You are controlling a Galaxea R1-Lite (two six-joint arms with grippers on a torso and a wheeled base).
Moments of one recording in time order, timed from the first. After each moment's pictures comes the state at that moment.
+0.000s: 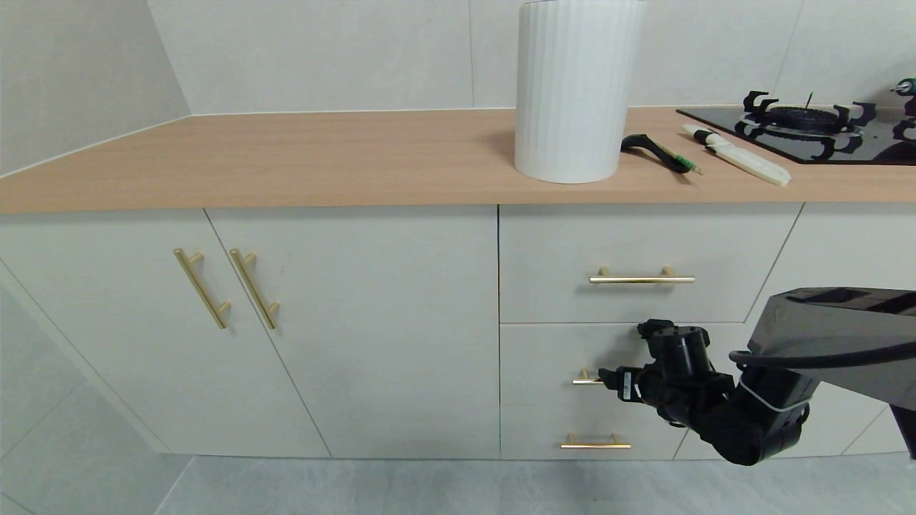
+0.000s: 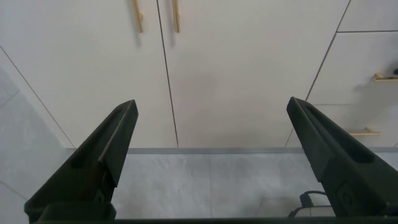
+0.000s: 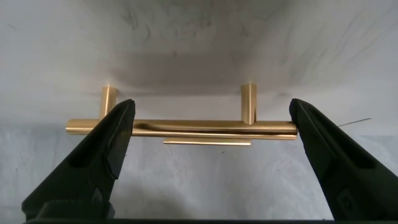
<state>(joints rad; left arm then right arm) 0.00 0.00 0.00 0.00 -0.01 0.00 0.32 2.36 -0.81 -0.99 -0.18 0.27</state>
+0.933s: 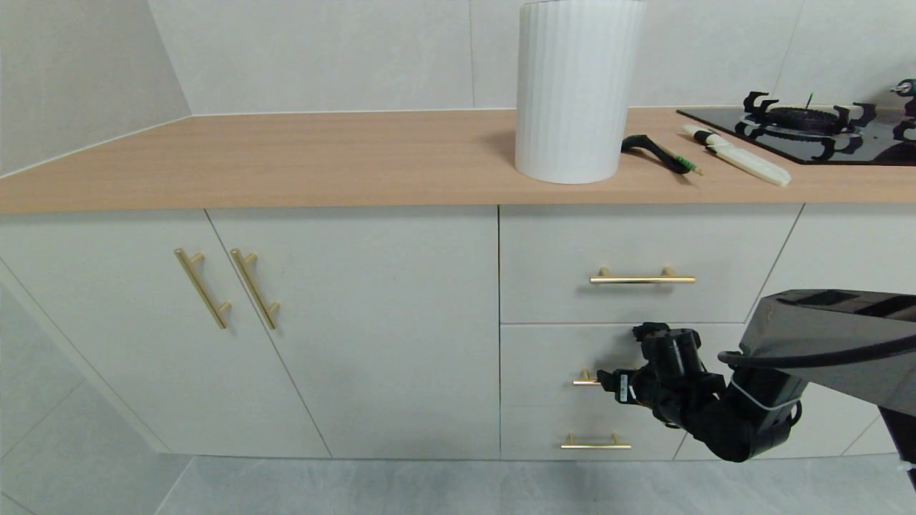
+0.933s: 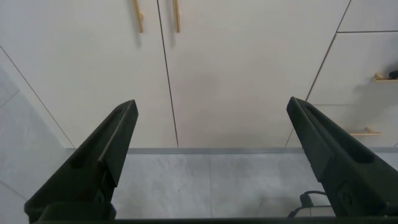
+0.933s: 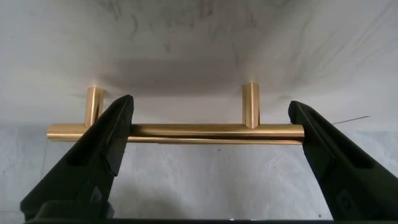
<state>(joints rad) 0.00 0.00 0.00 0.00 -0.01 0.00 0.33 2.40 -0.84 -0.92 -0.21 0.27</state>
